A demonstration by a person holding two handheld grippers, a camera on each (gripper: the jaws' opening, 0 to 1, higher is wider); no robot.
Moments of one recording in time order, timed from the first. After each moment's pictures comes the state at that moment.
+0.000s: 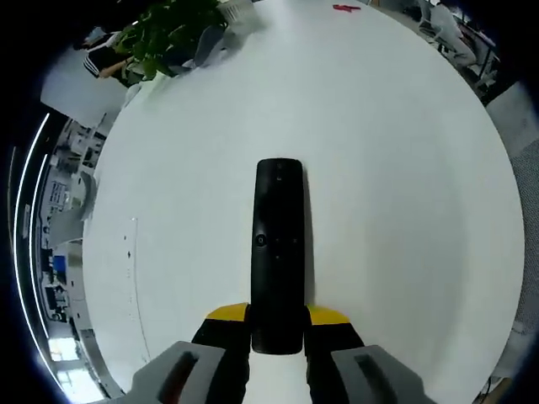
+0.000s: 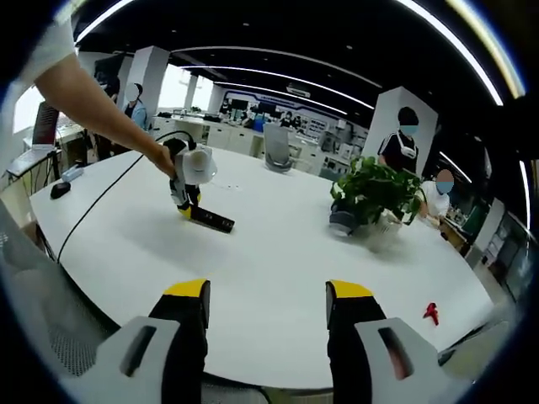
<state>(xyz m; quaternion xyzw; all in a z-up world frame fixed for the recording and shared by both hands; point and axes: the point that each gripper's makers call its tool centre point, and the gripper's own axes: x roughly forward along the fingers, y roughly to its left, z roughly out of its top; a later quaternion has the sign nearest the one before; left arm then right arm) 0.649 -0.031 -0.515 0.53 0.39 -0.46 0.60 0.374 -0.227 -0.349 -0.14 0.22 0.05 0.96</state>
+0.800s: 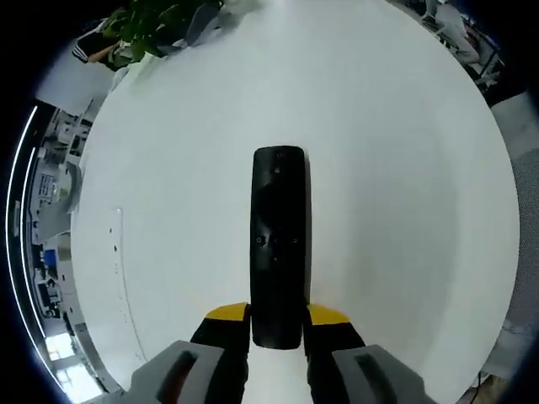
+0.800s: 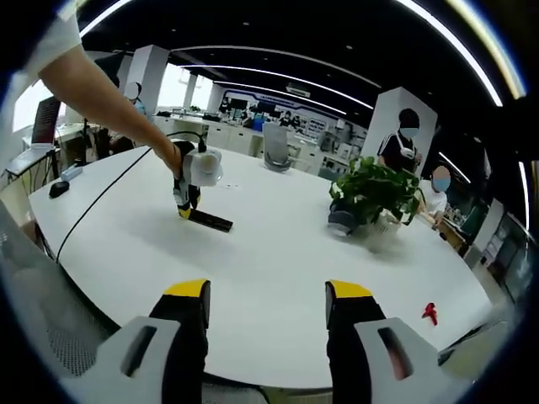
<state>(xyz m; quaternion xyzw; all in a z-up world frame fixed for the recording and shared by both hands) 0.648 -0.030 -0.521 0.54 0.43 -0.45 0.56 0.374 -0.228 -0.349 -0.15 0.22 0.04 0.96</state>
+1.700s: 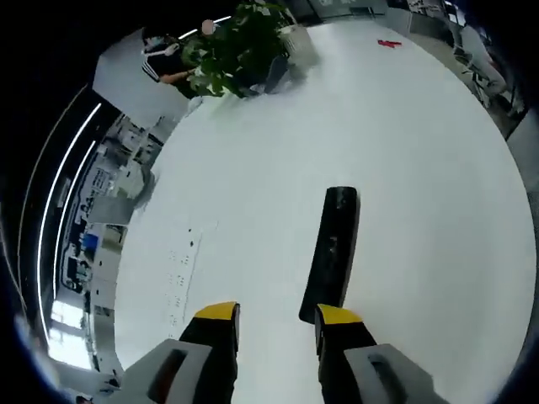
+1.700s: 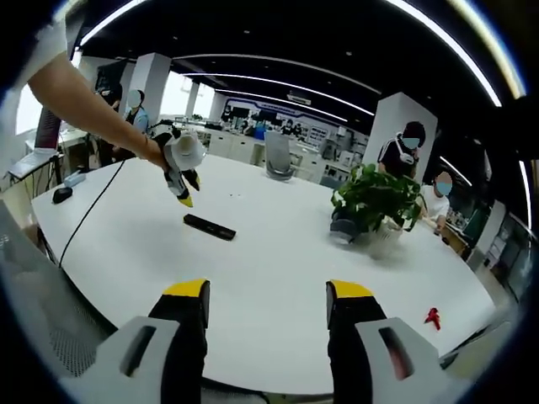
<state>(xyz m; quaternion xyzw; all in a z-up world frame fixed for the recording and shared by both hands) 0.672 -0.012 -0.438 0.46 0.29 -0.40 0.74 0.374 -0.224 -0.341 -0.14 0.20 0.05 0.97</state>
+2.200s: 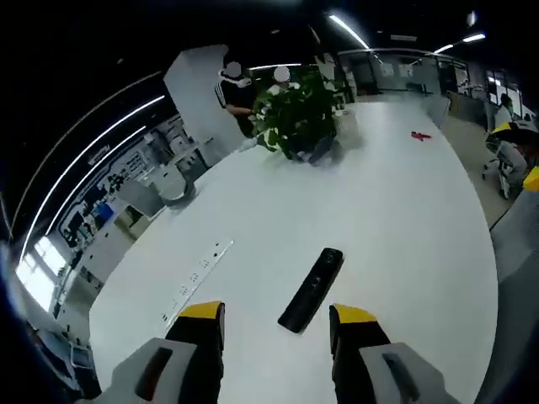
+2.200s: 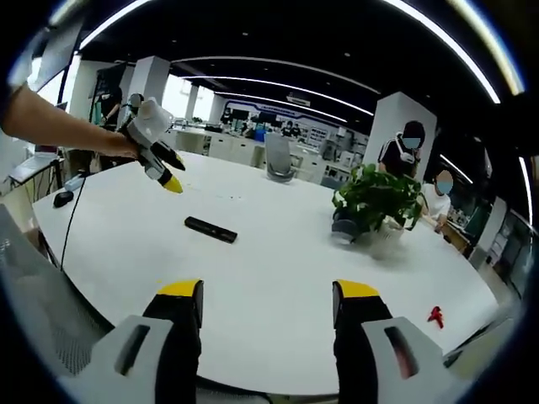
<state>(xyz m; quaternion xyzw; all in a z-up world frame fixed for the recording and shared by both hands) 0.606 0.009 -0.372 0.29 0.23 -0.38 0.84 0.374 -0.222 -0.340 -0.13 0.20 0.05 0.97</state>
